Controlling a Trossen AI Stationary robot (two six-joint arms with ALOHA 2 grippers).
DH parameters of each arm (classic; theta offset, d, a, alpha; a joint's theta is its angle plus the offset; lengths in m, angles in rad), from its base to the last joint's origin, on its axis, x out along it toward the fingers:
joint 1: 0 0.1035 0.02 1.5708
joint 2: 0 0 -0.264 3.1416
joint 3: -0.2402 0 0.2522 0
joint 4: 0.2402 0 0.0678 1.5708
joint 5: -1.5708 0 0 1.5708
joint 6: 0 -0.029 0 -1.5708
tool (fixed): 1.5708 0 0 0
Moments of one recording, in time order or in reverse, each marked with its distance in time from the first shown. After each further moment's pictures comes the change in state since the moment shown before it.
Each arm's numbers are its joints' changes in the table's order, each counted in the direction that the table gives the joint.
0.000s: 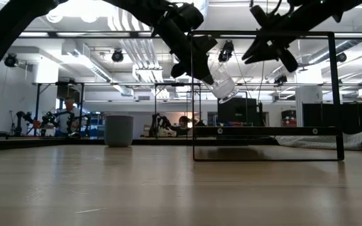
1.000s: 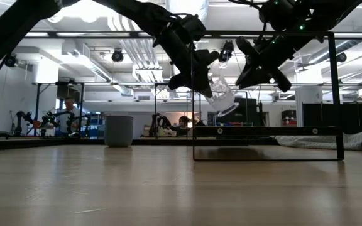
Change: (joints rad) left arm 0.001 -0.041 0.042 -0.015 0.006 0.133; right arm -0.058 -0.203 0.035 -0.124 -0.034 -0.013
